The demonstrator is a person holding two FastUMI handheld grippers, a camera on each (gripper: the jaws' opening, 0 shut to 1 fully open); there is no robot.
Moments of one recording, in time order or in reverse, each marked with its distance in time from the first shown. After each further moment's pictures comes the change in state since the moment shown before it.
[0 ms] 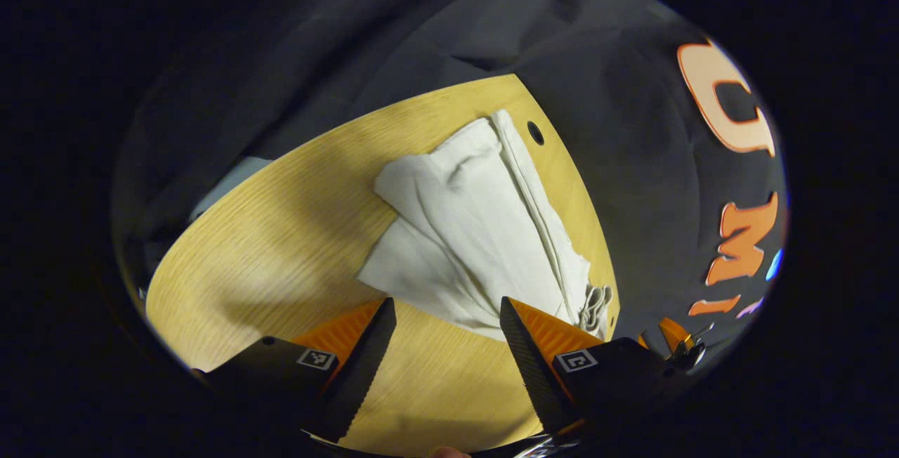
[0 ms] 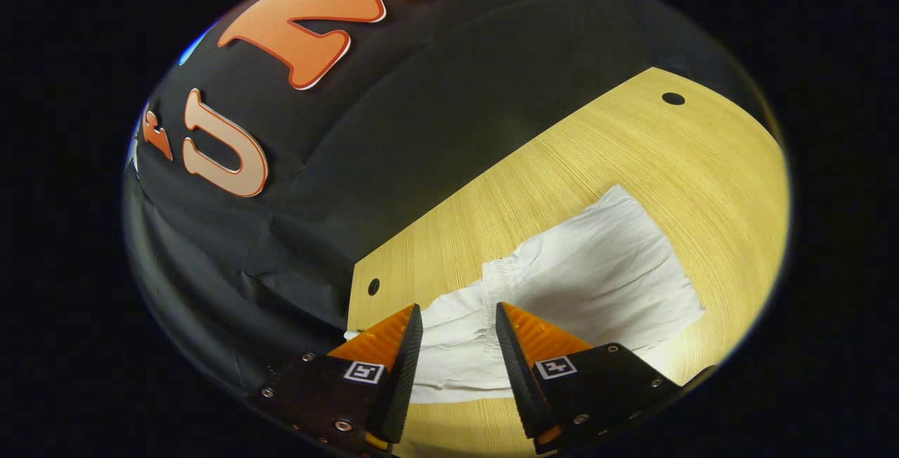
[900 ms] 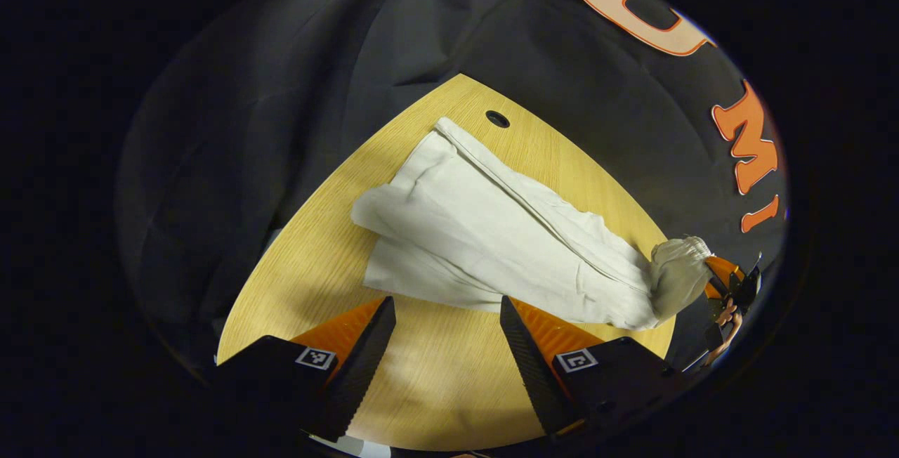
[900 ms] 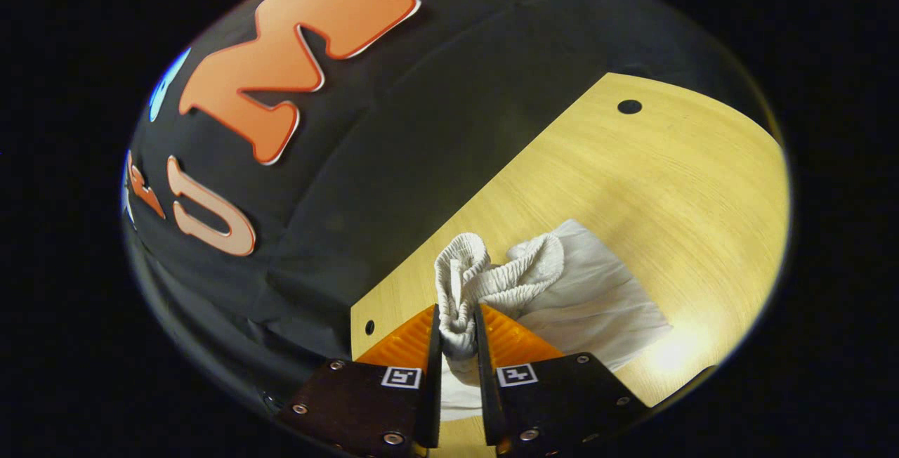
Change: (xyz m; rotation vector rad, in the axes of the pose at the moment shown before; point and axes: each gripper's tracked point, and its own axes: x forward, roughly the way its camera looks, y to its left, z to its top) left arm -0.026 -0.018 -0.011 0.420 0.013 0.167; right arm -0.002 0.005 0.012 0.127 -0.084 -0.030
